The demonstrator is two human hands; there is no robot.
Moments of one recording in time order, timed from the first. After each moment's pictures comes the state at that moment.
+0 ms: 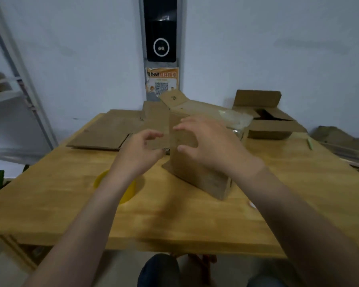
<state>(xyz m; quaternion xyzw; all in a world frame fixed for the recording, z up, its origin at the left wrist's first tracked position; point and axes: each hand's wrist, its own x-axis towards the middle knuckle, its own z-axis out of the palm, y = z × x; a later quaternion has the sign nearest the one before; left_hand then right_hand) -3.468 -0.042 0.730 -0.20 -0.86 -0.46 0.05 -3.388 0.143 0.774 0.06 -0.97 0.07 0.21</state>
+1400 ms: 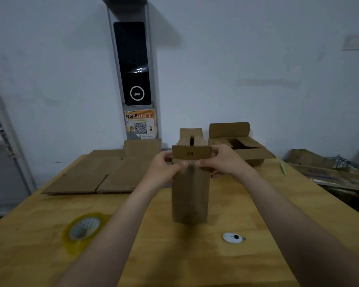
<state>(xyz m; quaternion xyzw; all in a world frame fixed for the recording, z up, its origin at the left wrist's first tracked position) -3.468 0.108 0.766 -0.23 -0.77 -0.60 -0.06 -3.389 0.297 0.786 -0.11 -0.87 0.46 0.15</state>
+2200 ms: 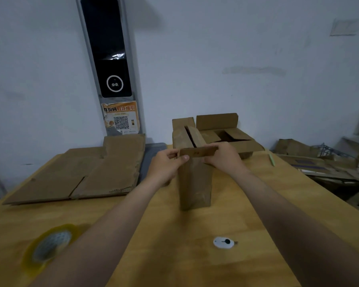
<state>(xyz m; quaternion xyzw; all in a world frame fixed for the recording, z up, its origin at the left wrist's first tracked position) -3.536 0.191 0.724 -0.27 -0.79 -0.54 -0.04 -3.430 0.365 0.744 -0.14 -0.88 0.38 0.25</state>
